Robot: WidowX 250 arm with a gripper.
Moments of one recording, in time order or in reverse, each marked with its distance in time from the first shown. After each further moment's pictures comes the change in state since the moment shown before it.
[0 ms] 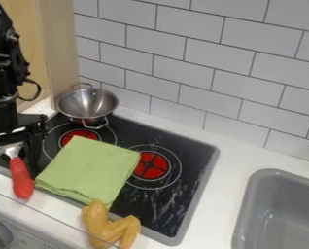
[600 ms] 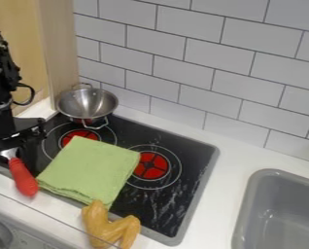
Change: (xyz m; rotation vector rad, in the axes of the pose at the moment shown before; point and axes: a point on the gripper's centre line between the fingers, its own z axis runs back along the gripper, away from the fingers) arm 0.000 0.000 -0.009 -0.070 -0.005 0.007
